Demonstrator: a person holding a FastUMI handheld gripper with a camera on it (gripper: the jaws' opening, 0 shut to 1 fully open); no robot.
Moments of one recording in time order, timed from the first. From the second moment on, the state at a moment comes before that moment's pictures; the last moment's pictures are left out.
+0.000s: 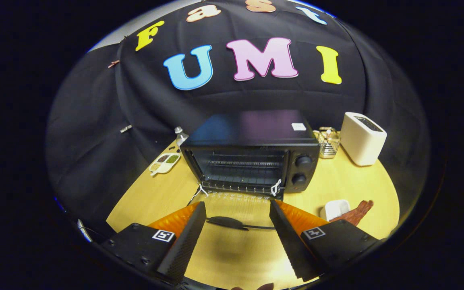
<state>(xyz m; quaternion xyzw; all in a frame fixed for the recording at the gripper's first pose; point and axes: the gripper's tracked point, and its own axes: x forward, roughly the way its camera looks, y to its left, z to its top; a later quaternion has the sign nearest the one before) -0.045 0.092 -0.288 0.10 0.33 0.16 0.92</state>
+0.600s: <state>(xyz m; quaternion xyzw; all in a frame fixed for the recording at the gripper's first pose) -0.030 -0.122 -0.339 0.08 0.49 0.16 0.86</state>
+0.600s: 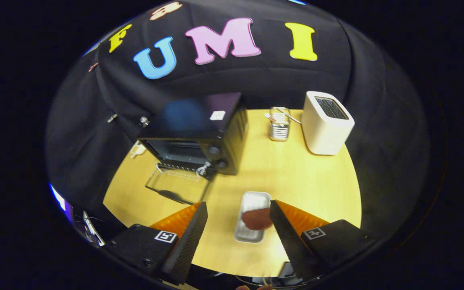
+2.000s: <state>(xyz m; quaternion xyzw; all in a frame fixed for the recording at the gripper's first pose) -0.023 -0.137 -0.405 0.25 0.59 0.21 0.74</state>
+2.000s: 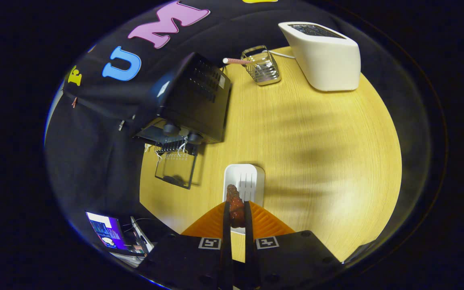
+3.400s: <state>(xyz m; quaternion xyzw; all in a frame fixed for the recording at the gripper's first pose) 0.069 0.167 -0.369 0.30 0.33 0.11 0.89</state>
